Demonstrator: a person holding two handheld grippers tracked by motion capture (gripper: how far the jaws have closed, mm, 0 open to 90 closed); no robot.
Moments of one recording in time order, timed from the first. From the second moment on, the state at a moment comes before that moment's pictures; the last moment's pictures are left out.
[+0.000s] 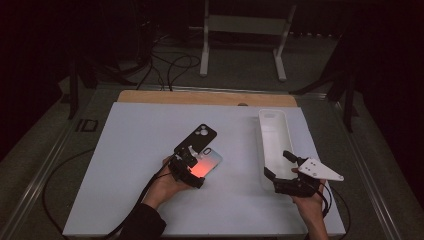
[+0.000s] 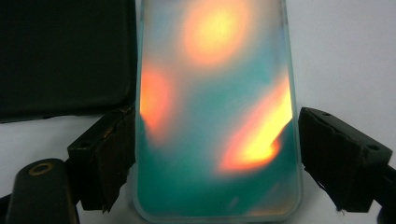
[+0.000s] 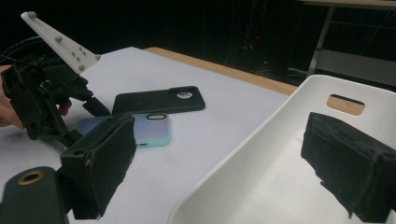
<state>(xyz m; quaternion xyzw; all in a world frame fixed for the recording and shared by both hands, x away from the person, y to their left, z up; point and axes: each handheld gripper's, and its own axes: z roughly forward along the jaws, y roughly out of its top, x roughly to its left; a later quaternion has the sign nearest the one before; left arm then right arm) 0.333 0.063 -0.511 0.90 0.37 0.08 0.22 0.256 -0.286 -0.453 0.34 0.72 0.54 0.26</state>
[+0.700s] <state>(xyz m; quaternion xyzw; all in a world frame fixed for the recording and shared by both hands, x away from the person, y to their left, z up) 0.324 0.067 -0.509 0.90 0.36 0.07 0.24 0.257 -0.283 -0.453 0.34 0.72 0.54 0.26</state>
